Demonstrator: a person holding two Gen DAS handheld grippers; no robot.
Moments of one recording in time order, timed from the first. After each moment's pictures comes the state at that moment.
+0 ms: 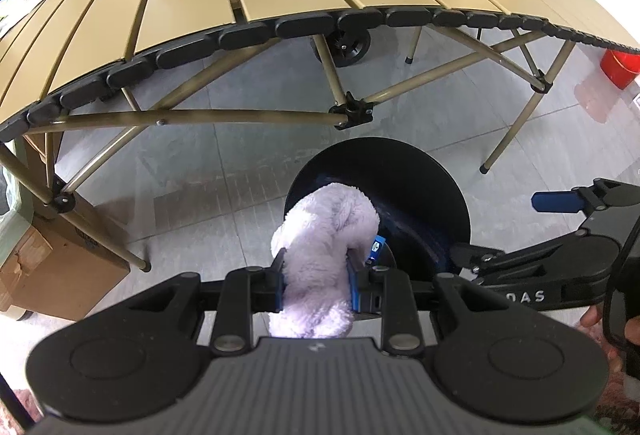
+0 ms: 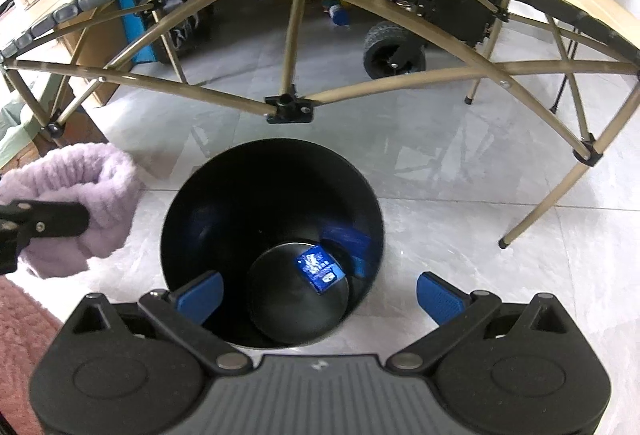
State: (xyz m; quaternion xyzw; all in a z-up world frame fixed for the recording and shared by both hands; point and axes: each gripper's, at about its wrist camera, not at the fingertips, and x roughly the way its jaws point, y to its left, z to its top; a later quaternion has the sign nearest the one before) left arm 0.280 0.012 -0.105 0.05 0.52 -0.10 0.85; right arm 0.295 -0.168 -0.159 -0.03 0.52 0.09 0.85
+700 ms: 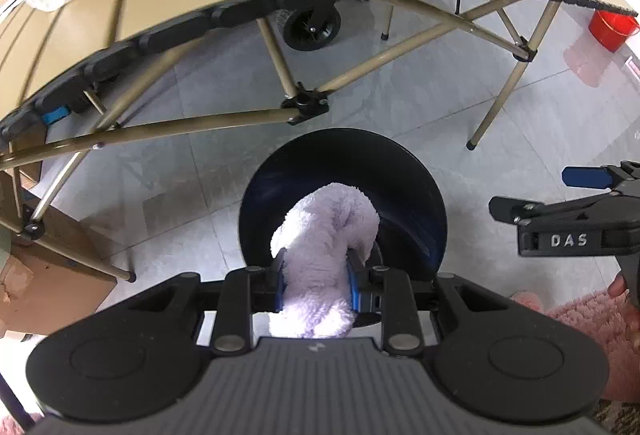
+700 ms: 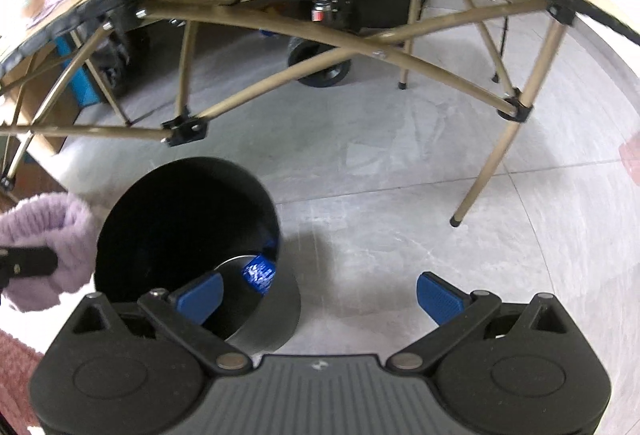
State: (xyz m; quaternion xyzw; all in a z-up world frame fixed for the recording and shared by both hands) left arm 0.296 -0.041 -0.123 0.09 0.54 -0.12 0.83; right arm 0.298 -0.249 -0.166 0.03 0.51 0.01 0.86
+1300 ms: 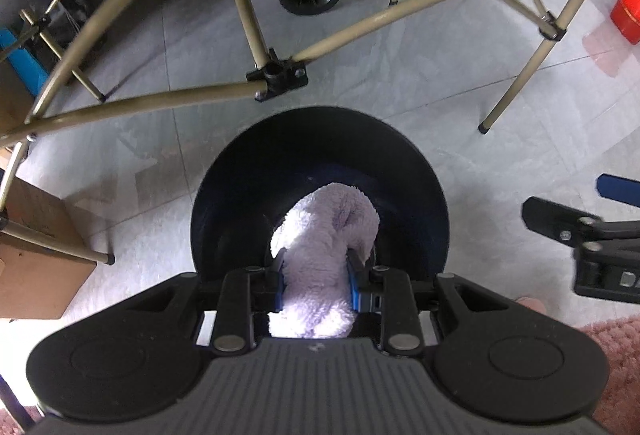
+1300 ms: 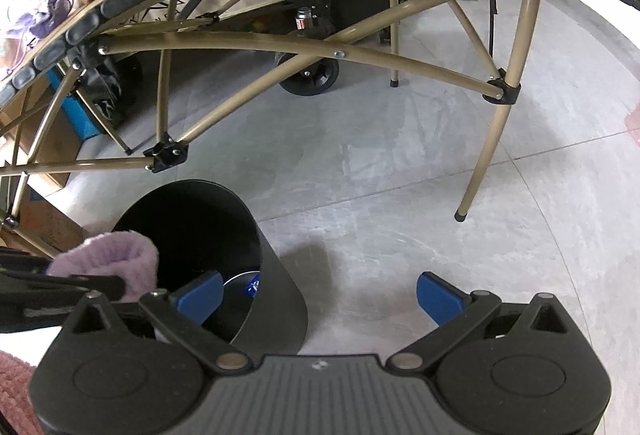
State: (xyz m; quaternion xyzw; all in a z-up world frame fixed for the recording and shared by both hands) left arm 0.331 -0.078 -0.175 0.08 0.59 -0.09 0.80; right arm 0.302 -0.275 -0.172 0.08 0.50 0.01 0.86
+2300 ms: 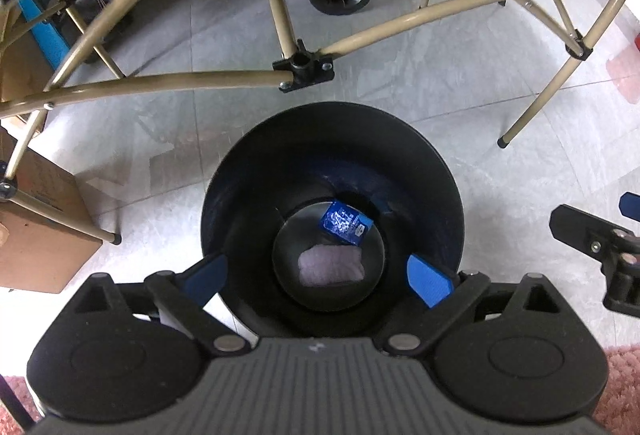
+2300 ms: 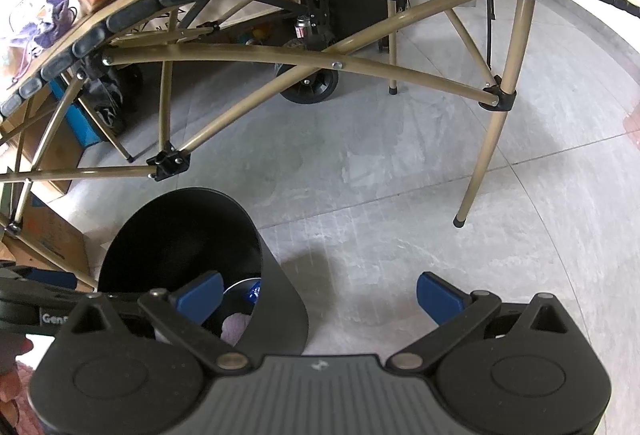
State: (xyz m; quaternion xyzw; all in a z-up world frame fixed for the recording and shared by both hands) left arm 0.328 -0.073 -0.174 0.06 0.58 -0.05 0.81; right arm 0.297 -0.277 -0.165 0.08 0.49 0.01 0.87
